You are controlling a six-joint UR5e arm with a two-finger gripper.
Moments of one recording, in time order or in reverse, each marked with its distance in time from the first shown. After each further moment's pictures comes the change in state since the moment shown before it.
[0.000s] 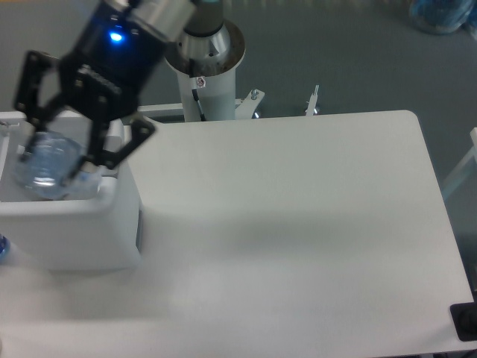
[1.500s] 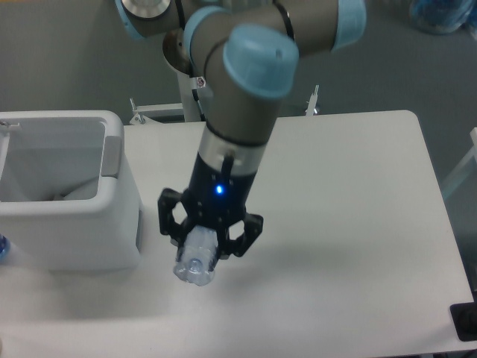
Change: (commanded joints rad) arm 0.123 -0.124 0.014 -0.011 0.293 0.124
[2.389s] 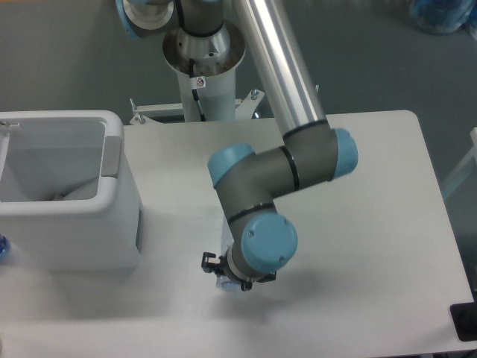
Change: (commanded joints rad) arm -0.034 -0.226 -0.026 -0.314 0.327 0.081
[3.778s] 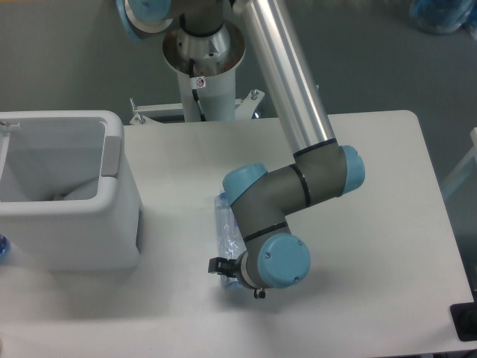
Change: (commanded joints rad) arm 0.018 -0.214 -0.012 -0.002 0.101 -0.003
